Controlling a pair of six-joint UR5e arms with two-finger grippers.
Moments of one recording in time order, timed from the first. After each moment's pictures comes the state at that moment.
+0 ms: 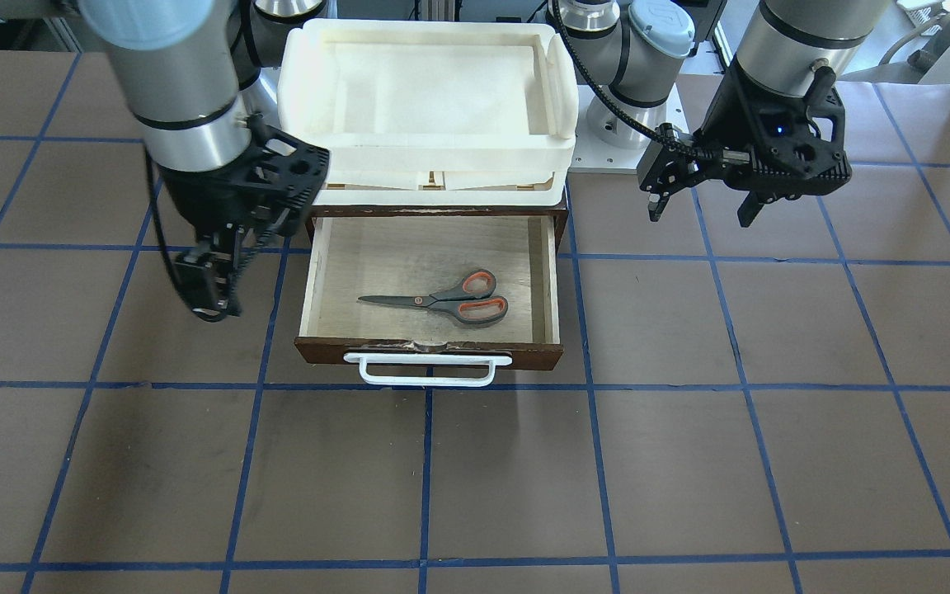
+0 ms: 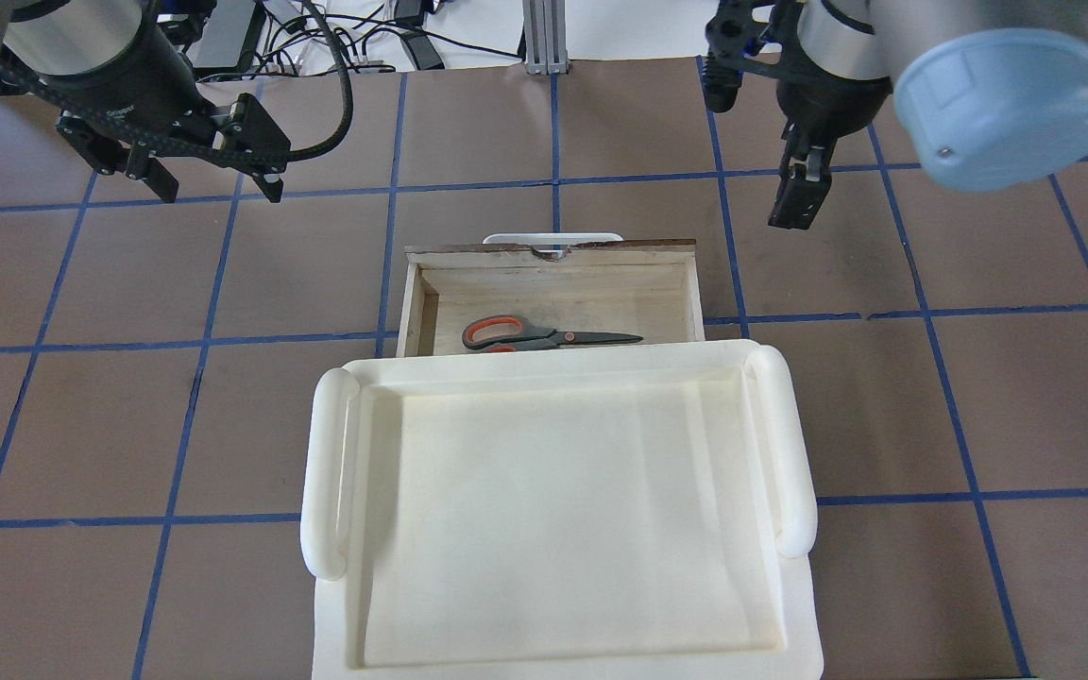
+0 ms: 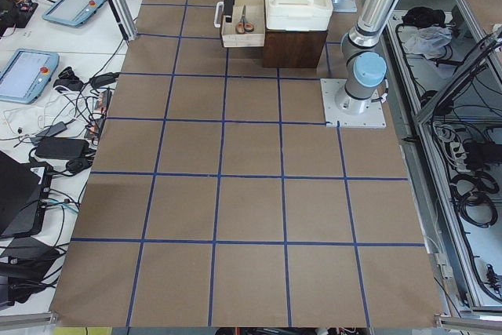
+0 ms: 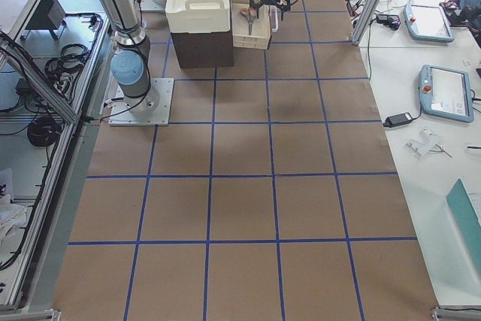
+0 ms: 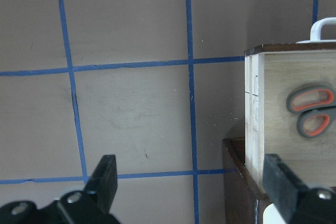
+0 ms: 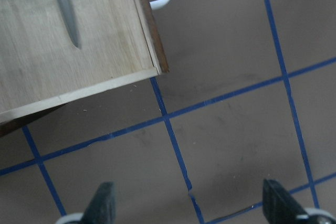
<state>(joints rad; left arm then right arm) -1.52 -1.61 -1.49 -1.55 1.57 0.10 1.58 -1.53 1.58 -1.75 -1.60 -1.19</state>
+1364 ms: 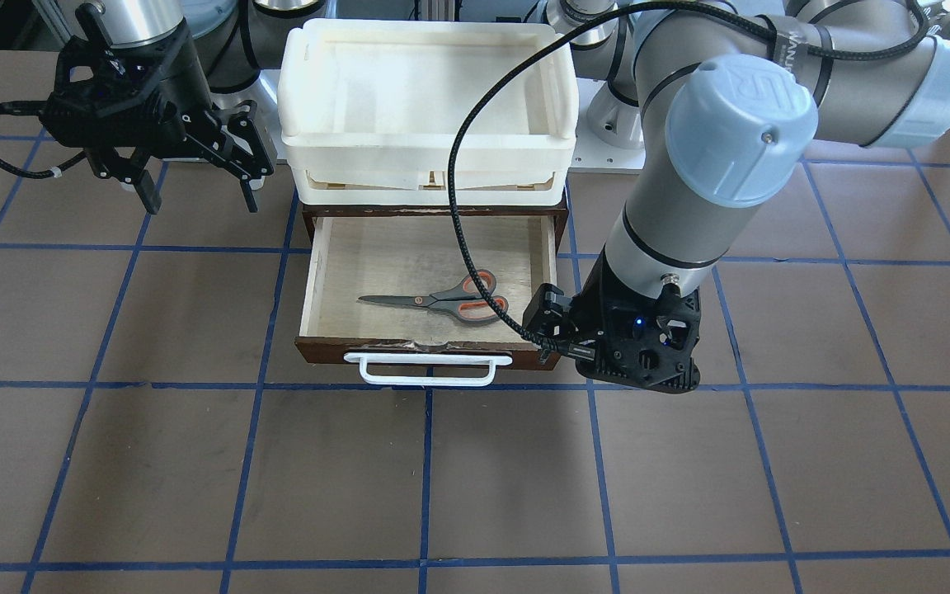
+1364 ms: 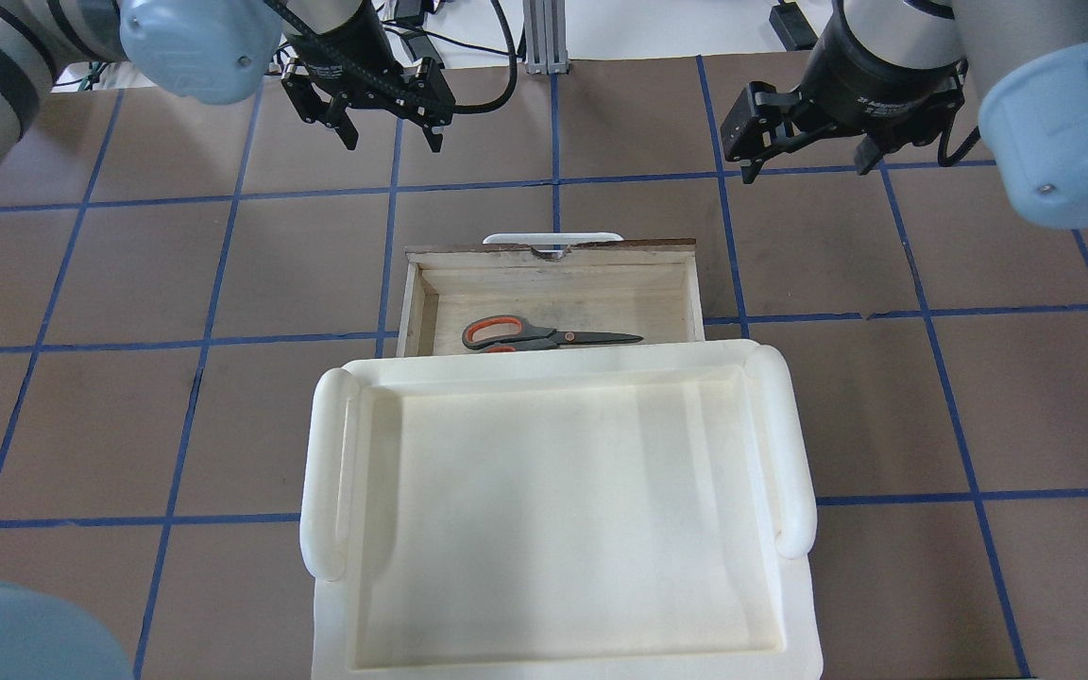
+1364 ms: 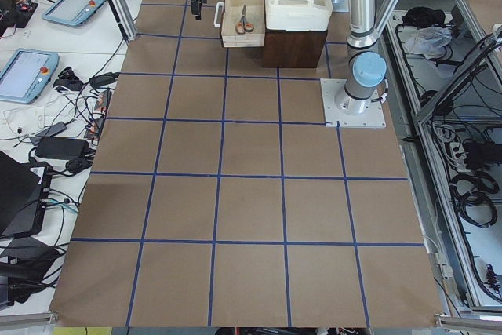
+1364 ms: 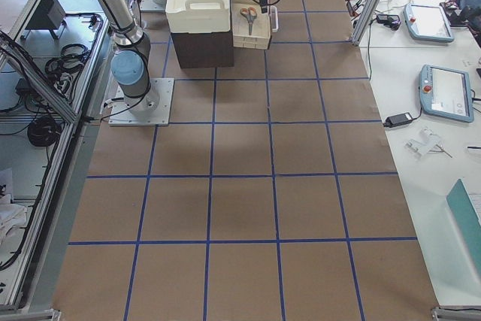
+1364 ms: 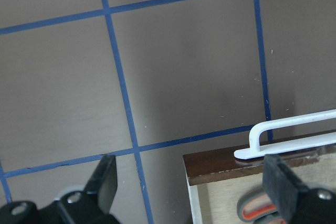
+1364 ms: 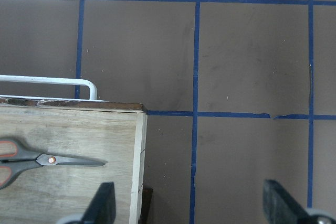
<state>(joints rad) -1.68 -1.95 -1.30 -1.42 1.49 0.03 1.63 -1.62 1.60 -1.74 -1.57 0.03</state>
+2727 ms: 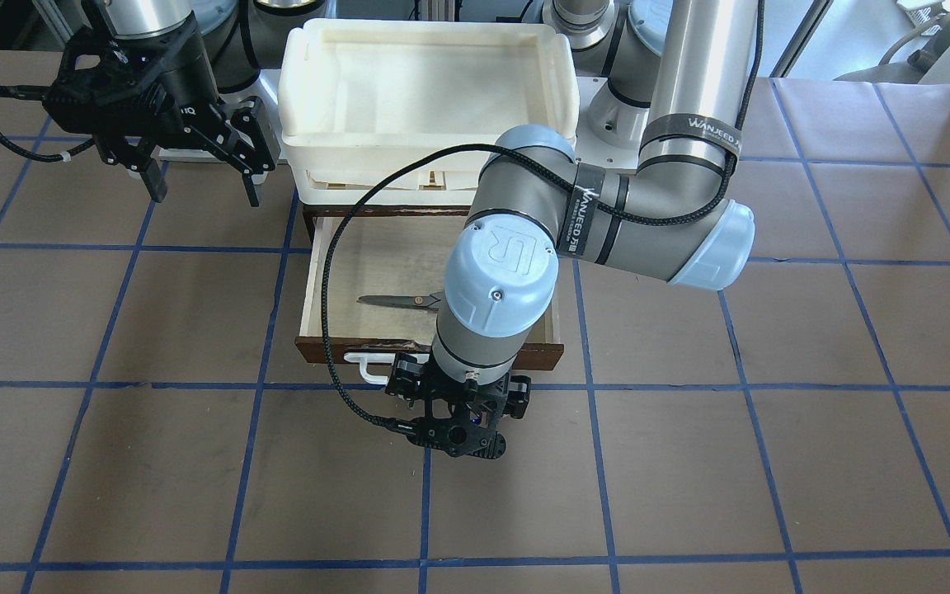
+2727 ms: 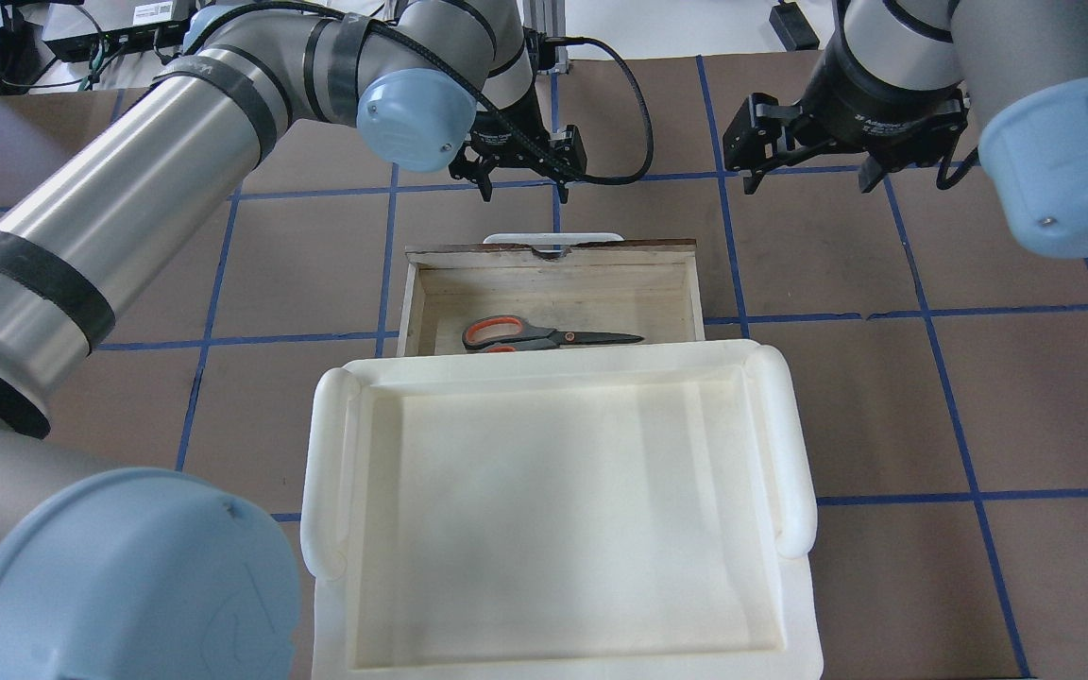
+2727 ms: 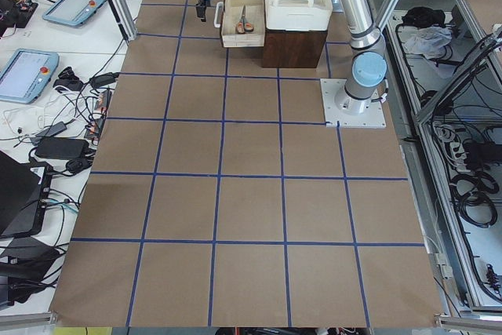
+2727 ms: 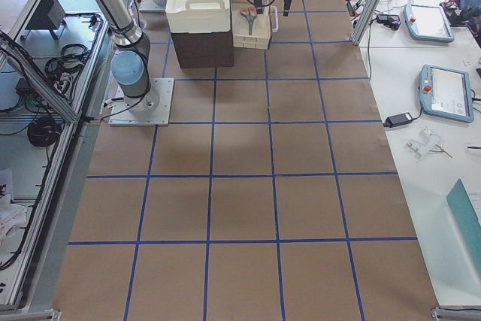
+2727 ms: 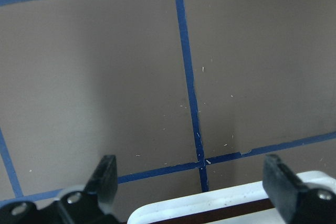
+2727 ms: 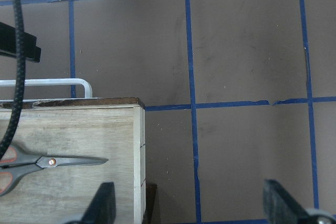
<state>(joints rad) -1.86 -2.15 -1.26 -1.29 1.48 -0.13 1.64 -1.65 1.63 -1.74 -1.58 0.11</state>
